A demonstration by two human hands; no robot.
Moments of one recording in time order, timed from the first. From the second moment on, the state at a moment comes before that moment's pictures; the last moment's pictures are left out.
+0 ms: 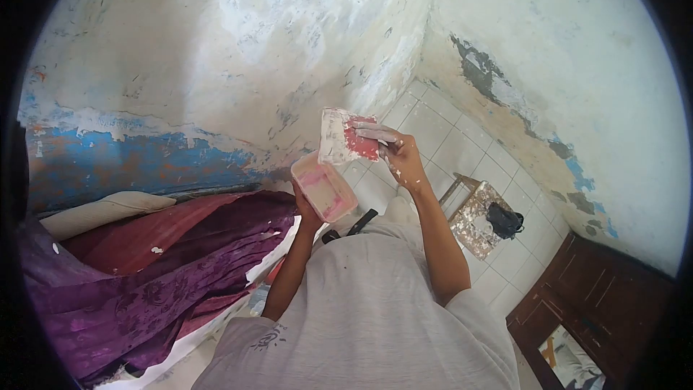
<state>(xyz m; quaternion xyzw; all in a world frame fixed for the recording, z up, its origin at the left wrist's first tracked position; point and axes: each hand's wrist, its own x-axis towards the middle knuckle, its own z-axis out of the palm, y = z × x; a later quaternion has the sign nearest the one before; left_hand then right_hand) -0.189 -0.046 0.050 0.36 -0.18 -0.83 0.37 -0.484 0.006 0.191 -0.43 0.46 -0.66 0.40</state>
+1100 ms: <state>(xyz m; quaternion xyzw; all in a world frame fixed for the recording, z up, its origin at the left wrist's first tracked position) -0.157 0.039 0.021 0.48 -0.08 -0.78 0.40 -0.430 -0.161 0.001 -0.11 0.48 -0.70 0.52</state>
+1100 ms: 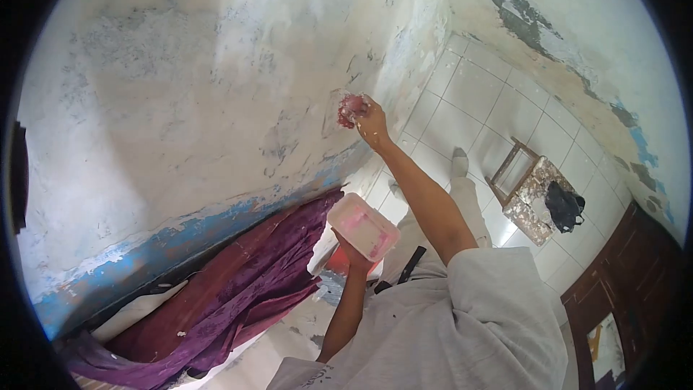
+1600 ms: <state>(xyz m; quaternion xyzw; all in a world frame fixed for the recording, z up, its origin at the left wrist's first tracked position) -0.161 0.017 0.042 0.45 -0.09 -0.81 0.37 -0.466 -0.108 0.022 -0.23 0.46 -0.69 0.51</state>
